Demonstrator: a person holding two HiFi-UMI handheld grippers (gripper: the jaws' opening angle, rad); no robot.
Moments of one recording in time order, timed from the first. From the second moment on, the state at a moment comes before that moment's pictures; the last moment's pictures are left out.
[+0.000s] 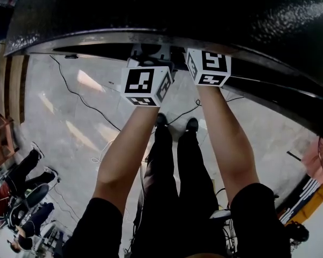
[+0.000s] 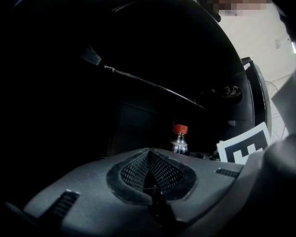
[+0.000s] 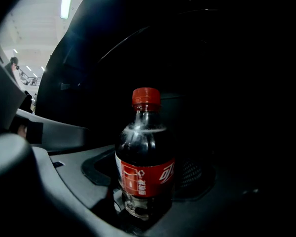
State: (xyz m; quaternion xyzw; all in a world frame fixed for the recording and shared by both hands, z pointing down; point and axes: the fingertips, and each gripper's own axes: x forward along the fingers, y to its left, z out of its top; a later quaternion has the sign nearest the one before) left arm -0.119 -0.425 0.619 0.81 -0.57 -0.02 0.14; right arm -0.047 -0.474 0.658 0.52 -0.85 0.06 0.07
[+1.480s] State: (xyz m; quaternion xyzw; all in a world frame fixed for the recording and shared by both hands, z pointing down) left arm -0.050 -0.167 0.478 0.82 -0.55 0.04 0.17; right arm 0.037 -0.166 0.488 0.47 -0.86 0.15 0.10
